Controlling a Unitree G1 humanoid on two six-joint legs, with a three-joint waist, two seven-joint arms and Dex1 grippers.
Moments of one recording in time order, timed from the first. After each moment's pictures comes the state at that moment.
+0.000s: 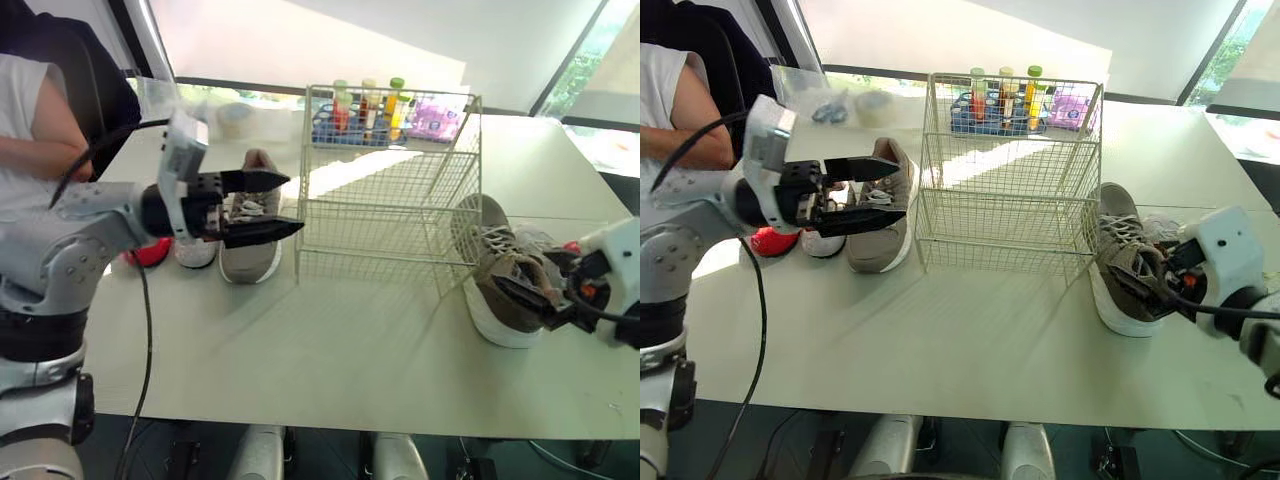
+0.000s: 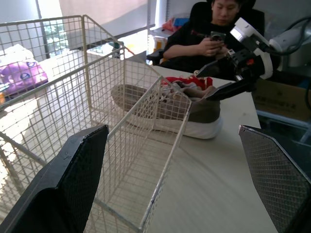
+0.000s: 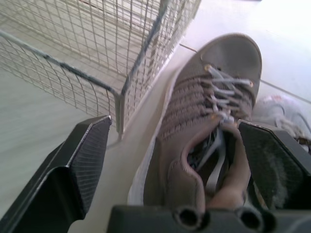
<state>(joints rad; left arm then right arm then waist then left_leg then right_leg) -0.72 0.76 0.05 -0.20 -0.88 0.77 -1.02 0.00 -0.72 -0.76 -0.93 0.61 1.43 0.45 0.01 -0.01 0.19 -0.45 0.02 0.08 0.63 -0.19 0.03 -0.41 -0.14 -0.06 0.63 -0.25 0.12</state>
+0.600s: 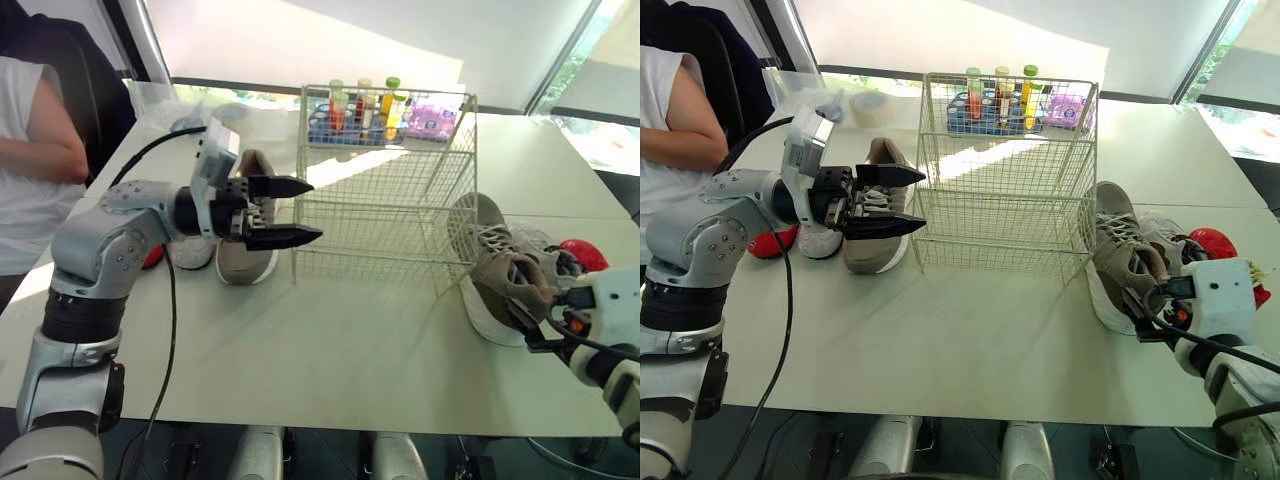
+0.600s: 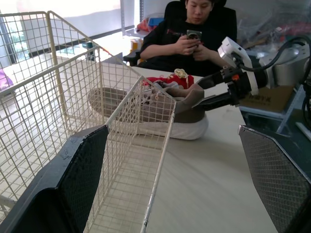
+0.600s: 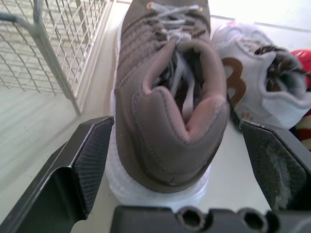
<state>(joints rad) -0.76 0.68 0.00 -0.14 -0.79 0.71 -1.12 0.08 -0.45 -0.73 -0.95 0.49 1.40 0.27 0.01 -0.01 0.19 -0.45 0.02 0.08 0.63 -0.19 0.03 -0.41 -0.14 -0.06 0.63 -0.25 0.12</state>
